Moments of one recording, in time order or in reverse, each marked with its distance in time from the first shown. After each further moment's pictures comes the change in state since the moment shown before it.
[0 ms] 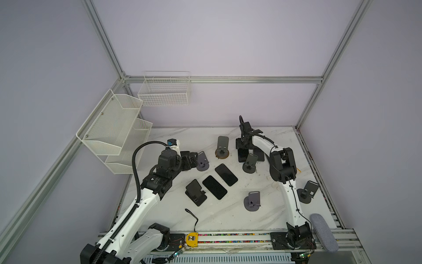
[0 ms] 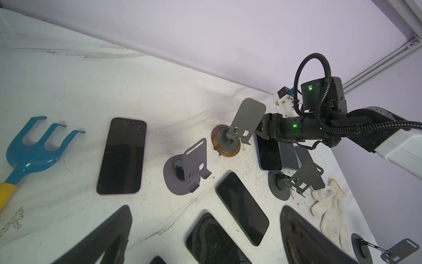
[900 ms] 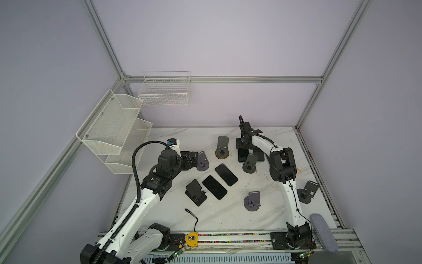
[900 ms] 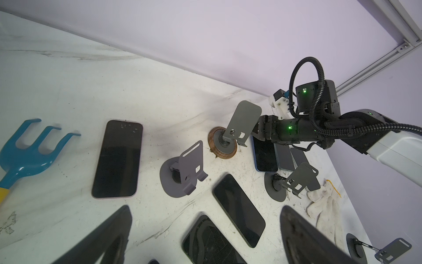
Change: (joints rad) left arm 0.000 0.000 0.000 0.016 0.007 -0.002; right arm 0.000 0.000 -0.001 0.002 0.000 0.009
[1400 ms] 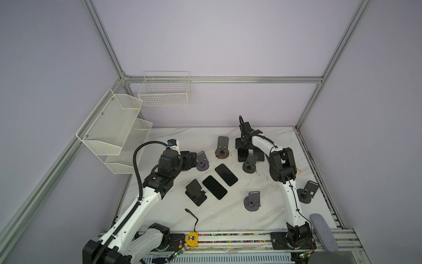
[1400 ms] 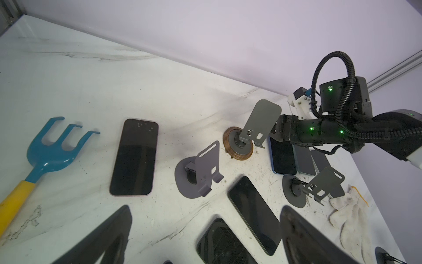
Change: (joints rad) left arm 0.000 0.021 -0.016 0.006 -0.079 0.035; right arm 0.001 0.000 -0.008 0.019 0.002 0.002
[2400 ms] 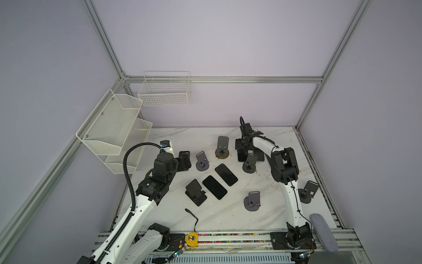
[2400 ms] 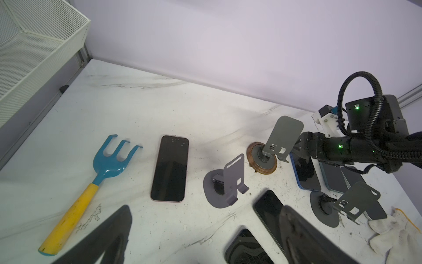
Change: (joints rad) left arm 0.006 -0.113 0.000 -0.061 -0.153 0.075; right arm 0.002 -0.071 -0.114 0.060 0.015 0.019
